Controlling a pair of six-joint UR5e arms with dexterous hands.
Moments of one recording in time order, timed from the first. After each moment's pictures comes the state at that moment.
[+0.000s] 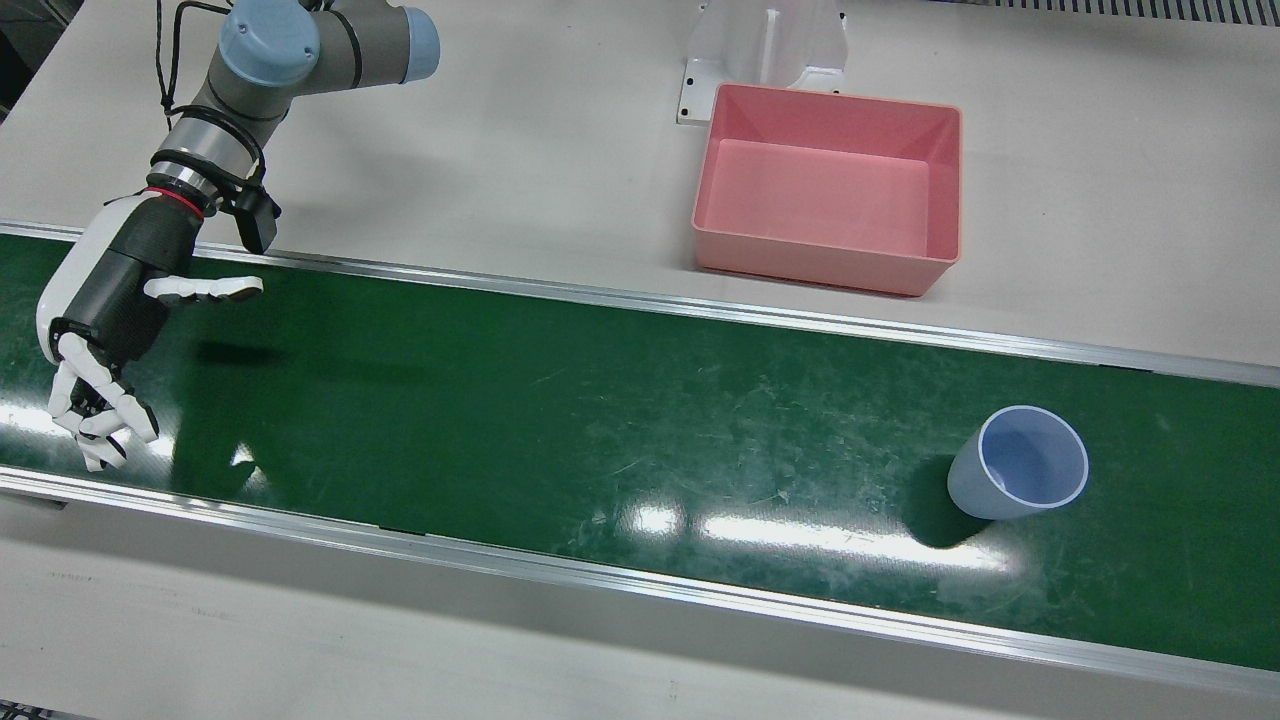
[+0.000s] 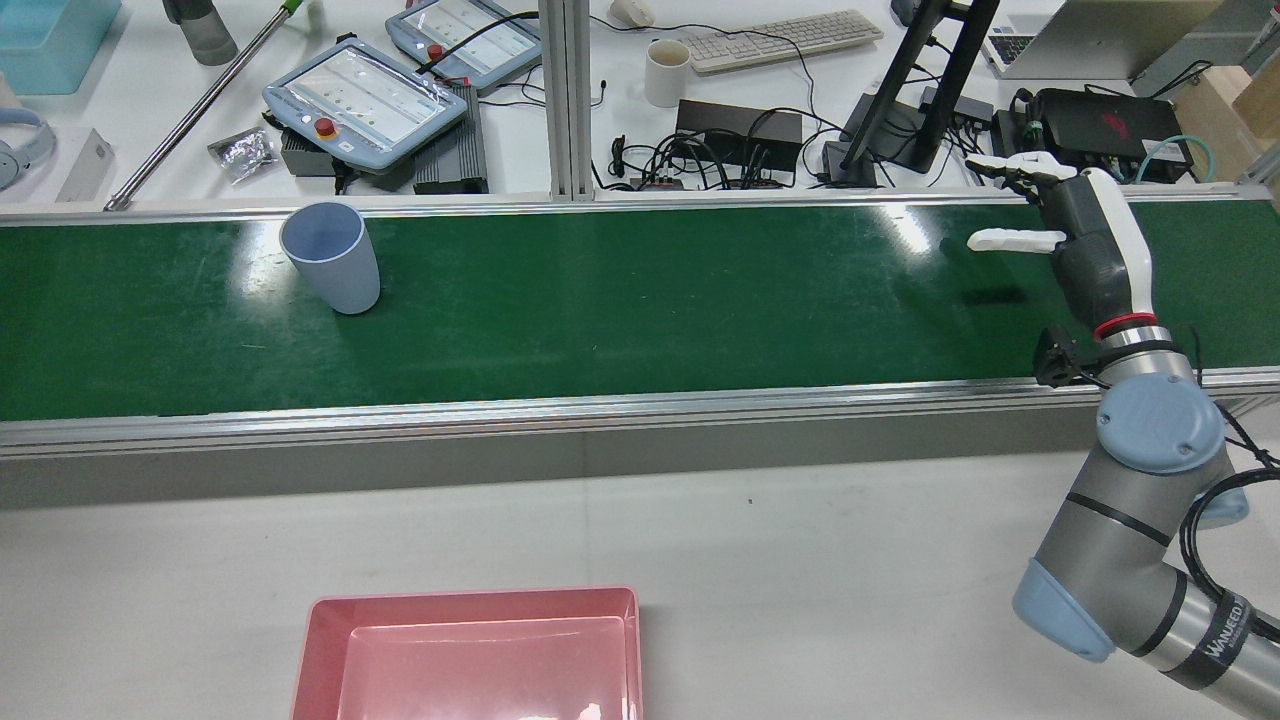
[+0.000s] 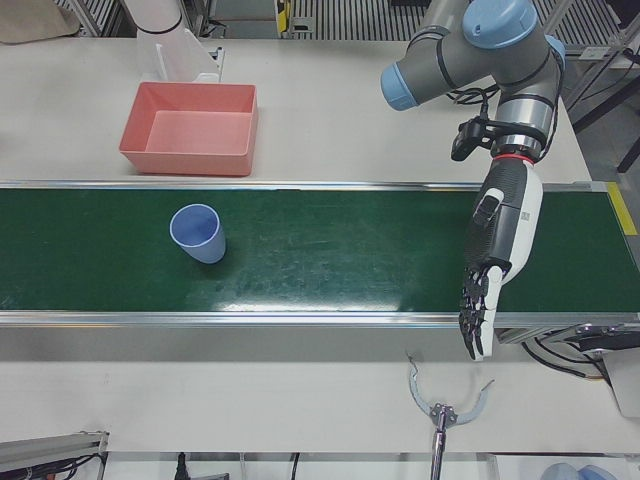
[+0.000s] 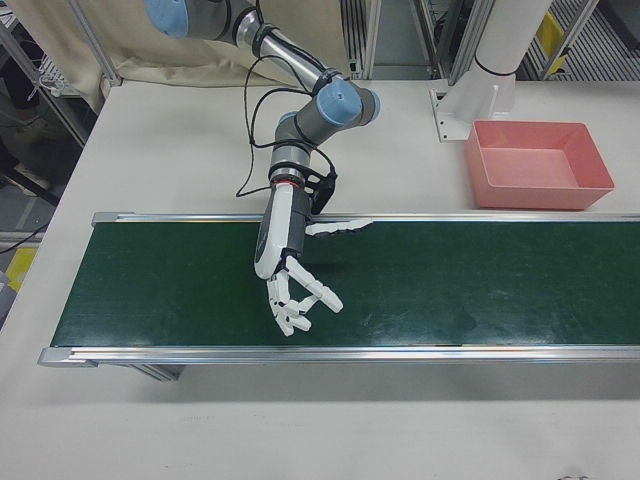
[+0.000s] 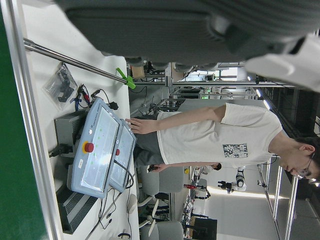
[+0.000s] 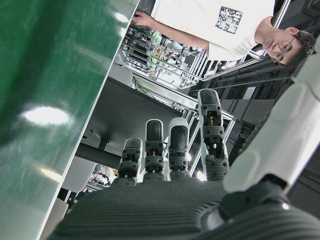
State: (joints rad) left arm -1.41 -1.79 -1.71 0.33 1.79 0.00; right arm 0.80 -1.39 1.83 -3.54 -0.70 -0.42
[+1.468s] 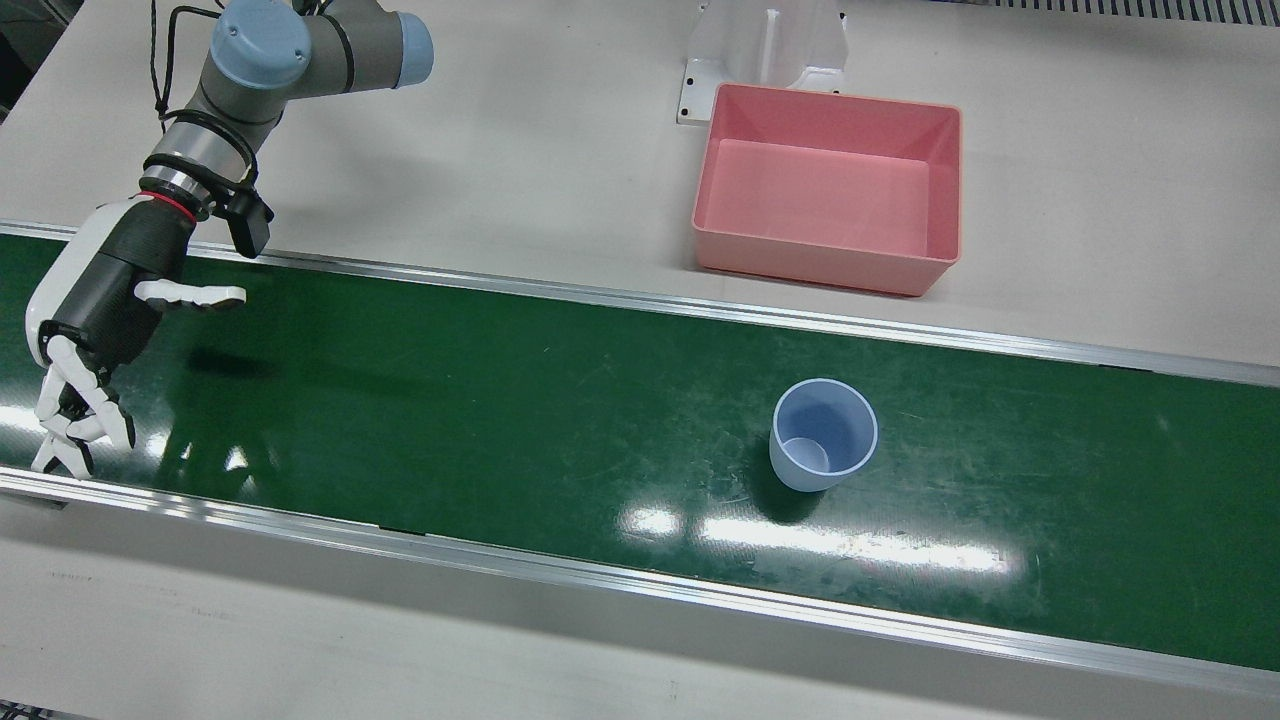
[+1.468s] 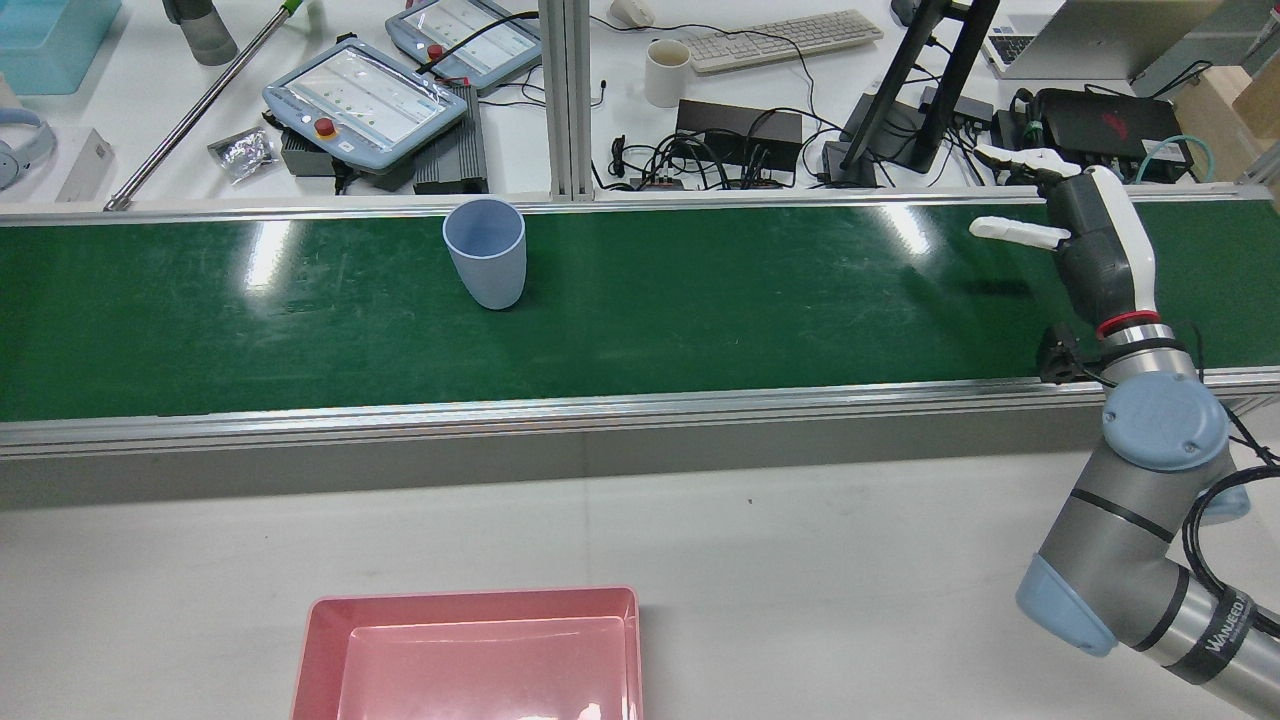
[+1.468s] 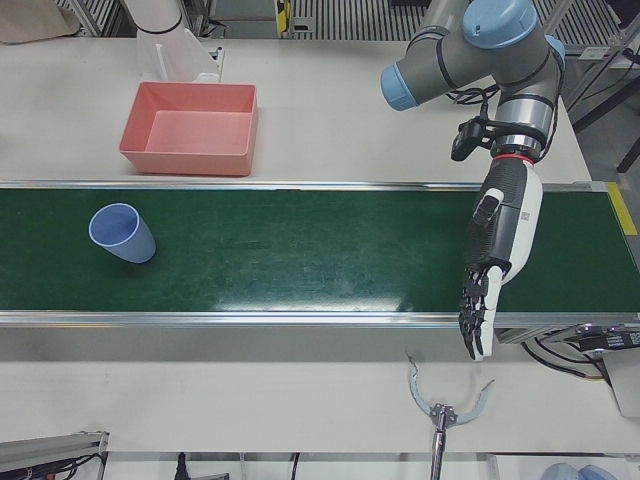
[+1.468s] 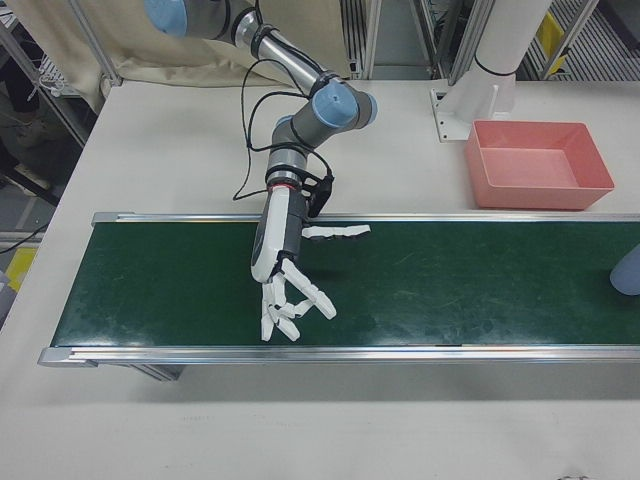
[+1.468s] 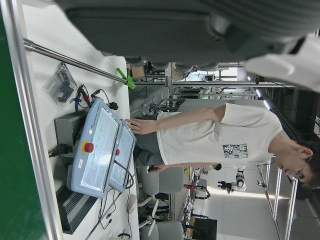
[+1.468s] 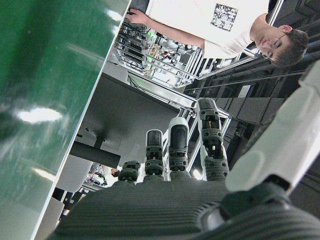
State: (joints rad) left arm -1.41 -1.79 -1.71 0.33 1.79 0.00; right arm 0.81 -1.39 1.82 -3.50 -0.70 -0.43
